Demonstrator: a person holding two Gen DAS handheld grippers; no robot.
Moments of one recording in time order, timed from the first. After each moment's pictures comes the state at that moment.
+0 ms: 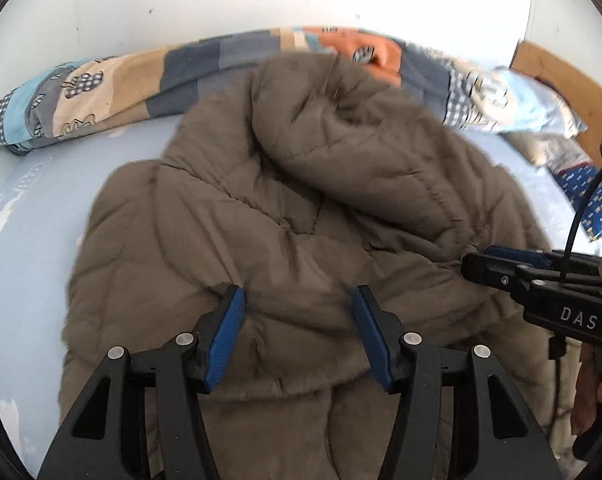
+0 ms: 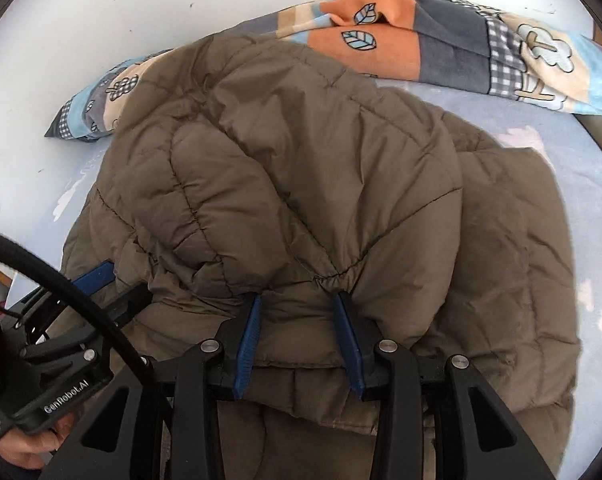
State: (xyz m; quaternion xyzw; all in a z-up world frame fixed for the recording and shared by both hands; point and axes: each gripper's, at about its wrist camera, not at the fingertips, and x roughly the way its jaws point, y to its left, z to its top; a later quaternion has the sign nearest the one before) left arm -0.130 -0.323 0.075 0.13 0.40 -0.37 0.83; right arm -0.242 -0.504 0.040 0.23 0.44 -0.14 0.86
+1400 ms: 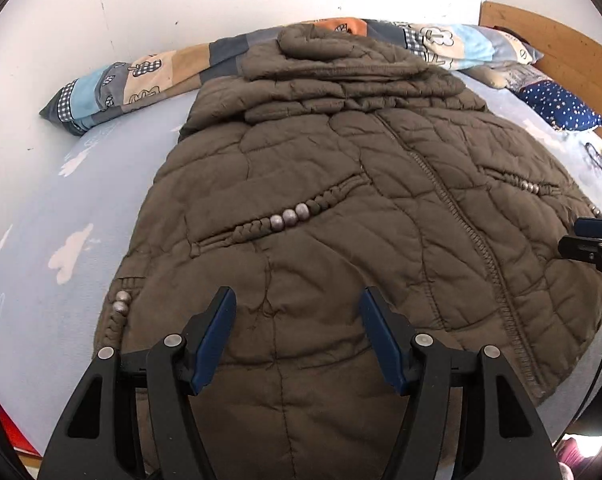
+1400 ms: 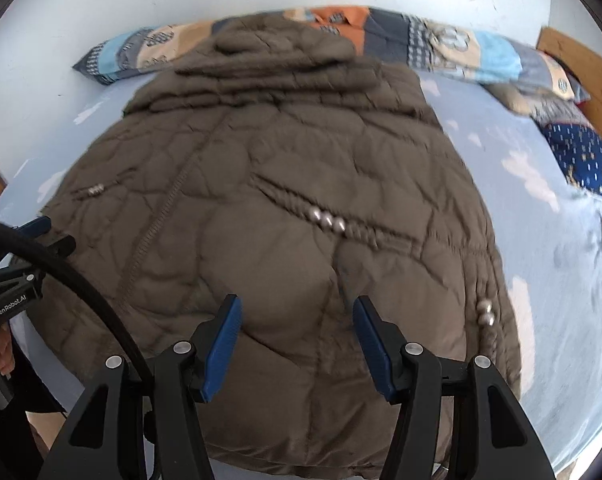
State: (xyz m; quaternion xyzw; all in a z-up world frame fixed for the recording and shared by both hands) left arm -0.324 -0.128 0.042 0.21 0.37 -0.34 0.84; right arm -0.501 -0.341 0.040 0.15 0.46 -0.20 0.85
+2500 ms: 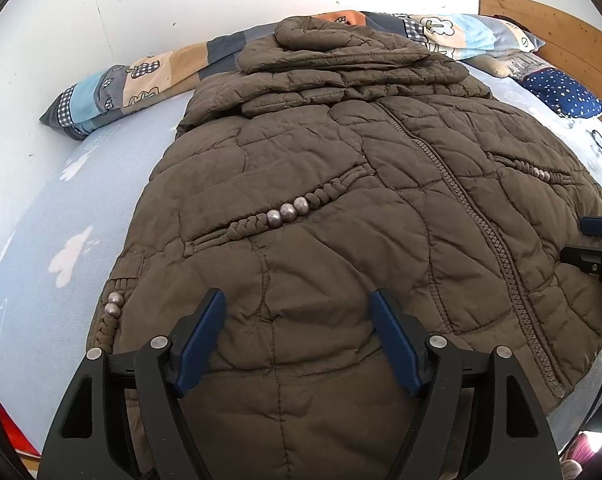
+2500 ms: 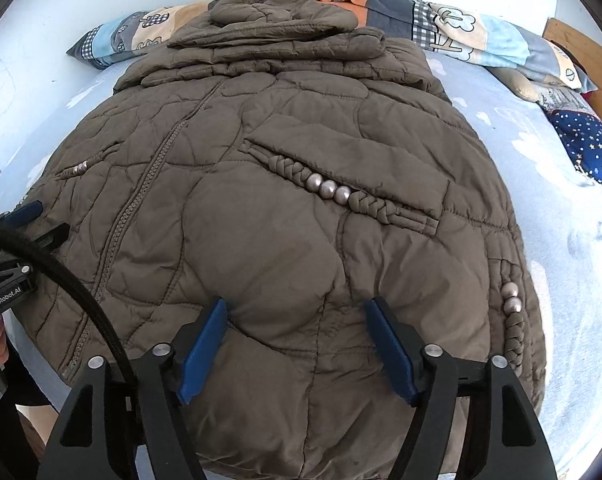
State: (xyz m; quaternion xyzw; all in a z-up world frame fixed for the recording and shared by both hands) left arm -0.321 -0.134 0.031 0.22 0.36 -0.33 0.84; right arm -0.496 -0.340 0.018 0.15 0.48 -0.19 0.84
